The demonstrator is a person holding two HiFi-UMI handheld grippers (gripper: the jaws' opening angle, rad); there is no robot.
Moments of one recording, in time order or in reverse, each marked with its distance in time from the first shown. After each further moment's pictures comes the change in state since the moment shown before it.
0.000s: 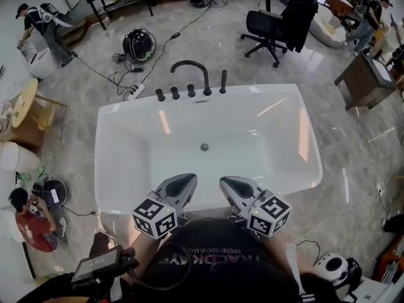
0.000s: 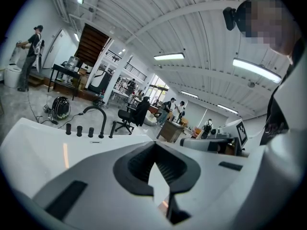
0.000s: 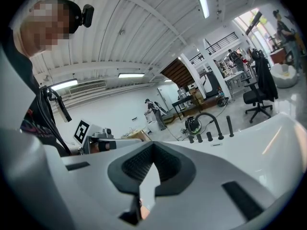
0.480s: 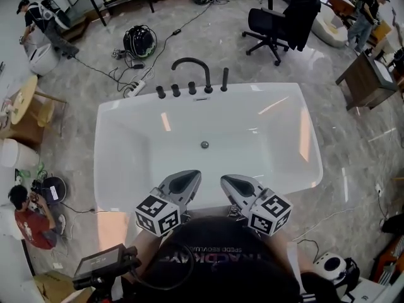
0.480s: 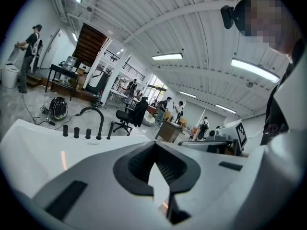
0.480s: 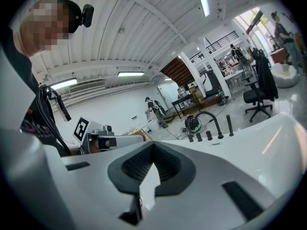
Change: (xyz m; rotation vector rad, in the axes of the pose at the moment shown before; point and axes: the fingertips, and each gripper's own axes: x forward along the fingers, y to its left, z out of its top) left arm 0.008 -0.007 0.007 0.013 -0.003 -0.021; right arm 0.001 -0.002 0.000 -0.001 0.017 -0.001
